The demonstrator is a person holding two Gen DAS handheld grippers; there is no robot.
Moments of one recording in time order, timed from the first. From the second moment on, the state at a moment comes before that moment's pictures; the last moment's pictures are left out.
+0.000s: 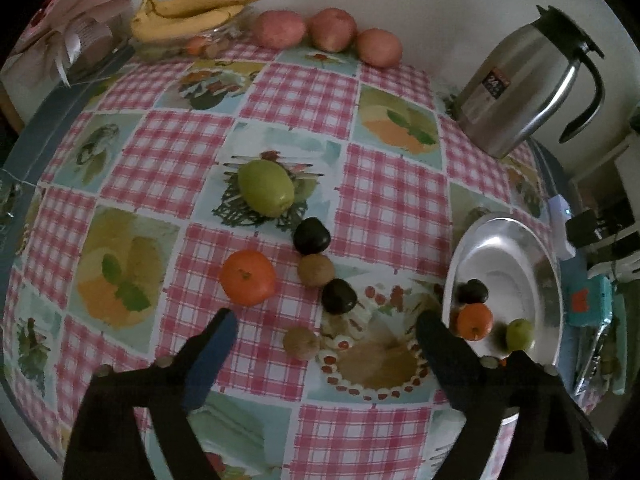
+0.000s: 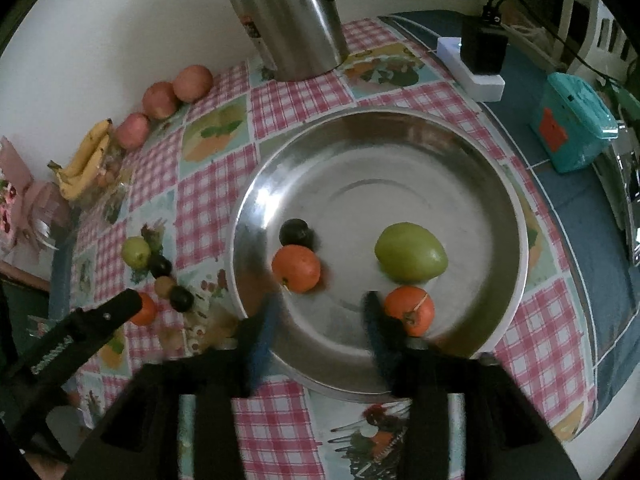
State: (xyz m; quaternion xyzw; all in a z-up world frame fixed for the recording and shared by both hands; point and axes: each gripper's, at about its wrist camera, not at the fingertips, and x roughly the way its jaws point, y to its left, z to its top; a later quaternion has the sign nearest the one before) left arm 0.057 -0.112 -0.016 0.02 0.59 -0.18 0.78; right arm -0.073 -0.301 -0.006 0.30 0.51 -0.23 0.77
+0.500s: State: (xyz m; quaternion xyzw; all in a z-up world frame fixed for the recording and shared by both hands) left arm 0.059 -0.108 -0.021 0.06 0.58 -0.15 0.80; right arm -0.066 -0.295 -0.015 0.25 0.54 -0.25 0.76
